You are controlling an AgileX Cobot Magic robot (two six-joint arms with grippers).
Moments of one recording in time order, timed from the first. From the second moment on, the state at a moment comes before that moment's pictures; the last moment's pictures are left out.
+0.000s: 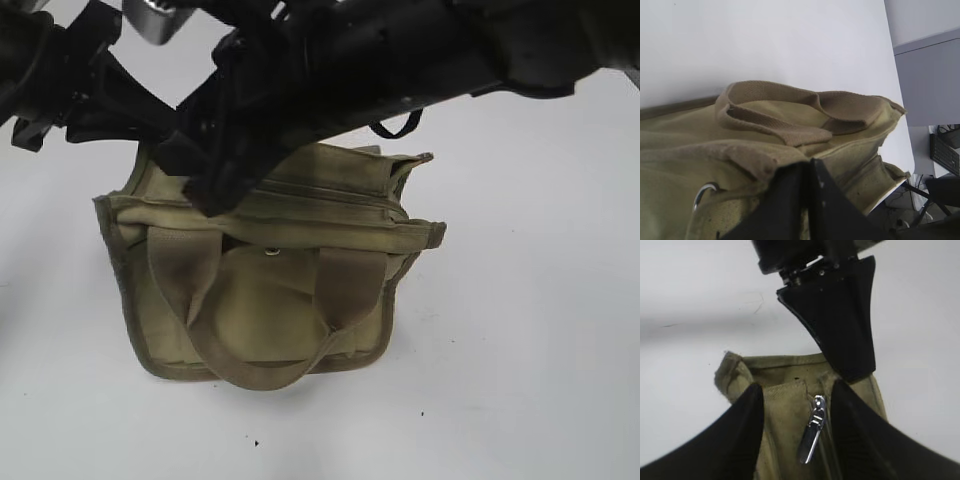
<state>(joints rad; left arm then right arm) -0.20 1.52 -1.09 -0.95 0.89 0.41 0.75 1.64 -1.19 0.89 0.33 -1.38</state>
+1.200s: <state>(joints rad) -0.20 1.52 -1.12 -0.90 0.94 0.41 0.75 1.78 -1.22 0.49 0.35 -1.00</state>
